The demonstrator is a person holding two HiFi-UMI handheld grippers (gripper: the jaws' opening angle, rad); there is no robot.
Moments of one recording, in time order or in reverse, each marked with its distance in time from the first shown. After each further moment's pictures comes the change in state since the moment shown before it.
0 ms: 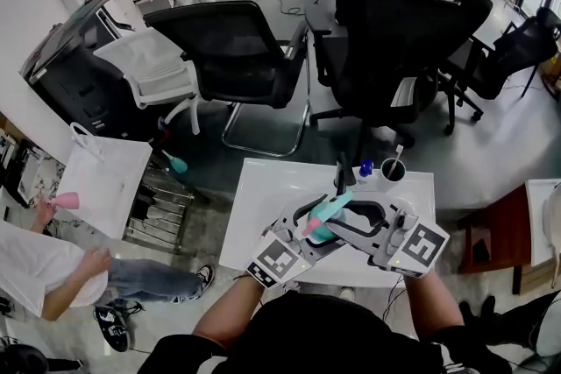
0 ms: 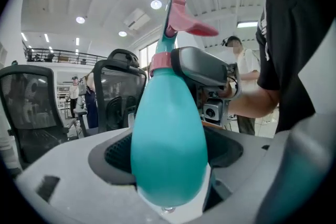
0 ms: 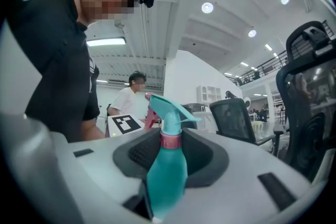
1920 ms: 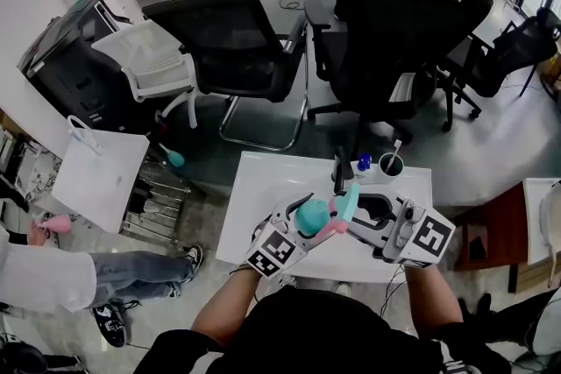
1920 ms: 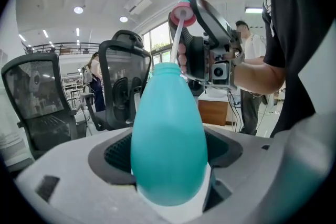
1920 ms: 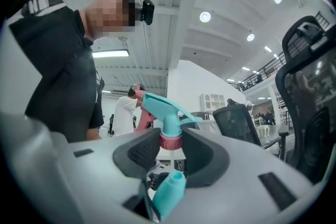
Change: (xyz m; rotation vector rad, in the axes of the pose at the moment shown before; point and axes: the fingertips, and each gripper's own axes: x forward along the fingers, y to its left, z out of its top) left arm -0.001 0.013 -0.074 -0.031 0.185 0.052; right arm -0.017 -0.004 0.011 -0.016 -0.123 0.043
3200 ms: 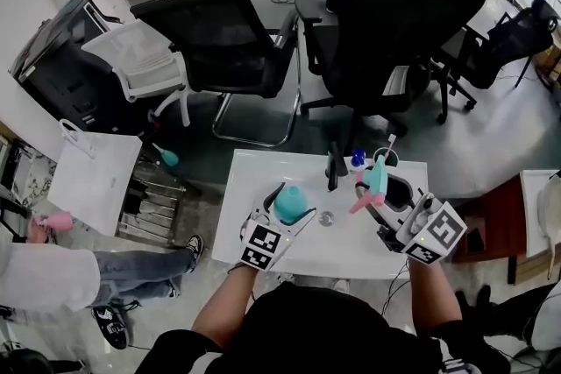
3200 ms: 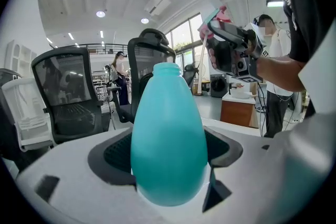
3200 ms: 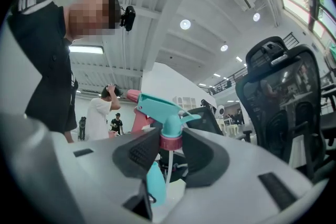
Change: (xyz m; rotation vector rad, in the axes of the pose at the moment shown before) left arm -0.011 0.056 -0.035 -0.109 0.005 0.249; right arm -0.050 -0.059 -0.001 0.059 -0.016 -0.324
